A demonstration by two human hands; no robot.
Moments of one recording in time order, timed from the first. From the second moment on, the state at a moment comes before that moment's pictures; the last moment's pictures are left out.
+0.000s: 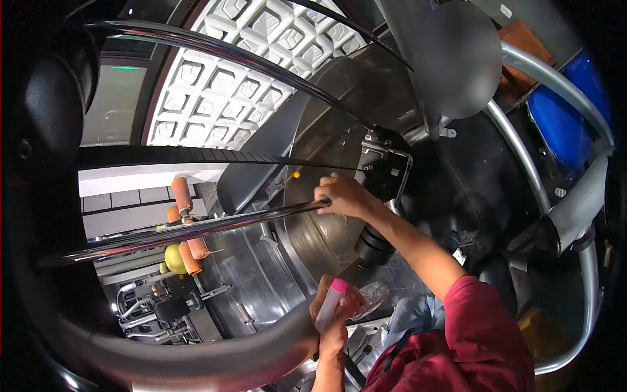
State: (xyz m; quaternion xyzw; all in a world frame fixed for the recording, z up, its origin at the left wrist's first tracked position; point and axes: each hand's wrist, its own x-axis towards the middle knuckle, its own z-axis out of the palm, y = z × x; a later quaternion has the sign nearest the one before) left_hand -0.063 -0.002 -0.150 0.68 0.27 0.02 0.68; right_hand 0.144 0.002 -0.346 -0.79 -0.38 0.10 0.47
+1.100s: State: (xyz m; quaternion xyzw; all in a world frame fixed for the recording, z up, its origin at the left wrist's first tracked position) left_hand -0.051 0.002 -0.155 0.69 0.17 0.03 0.71; right_hand 0.094 -0.107 -0.263 -0.40 0.08 0.29 0.87
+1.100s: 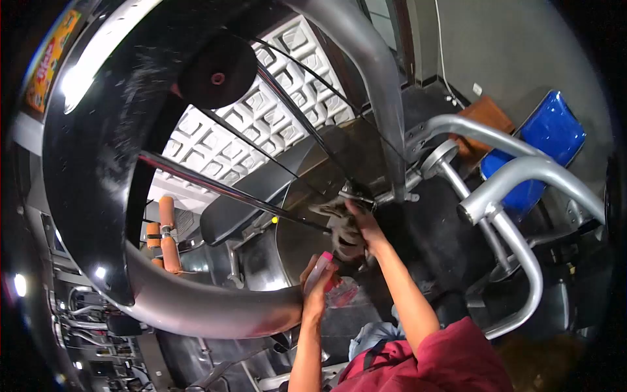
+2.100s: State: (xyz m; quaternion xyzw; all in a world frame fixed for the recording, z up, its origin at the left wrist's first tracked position) left_hand -0.187 0.008 -0.149 0.62 0.13 0.05 0.77; right_hand -0.034 -0.194 -0.300 -0.42 0.06 0.34 0.84
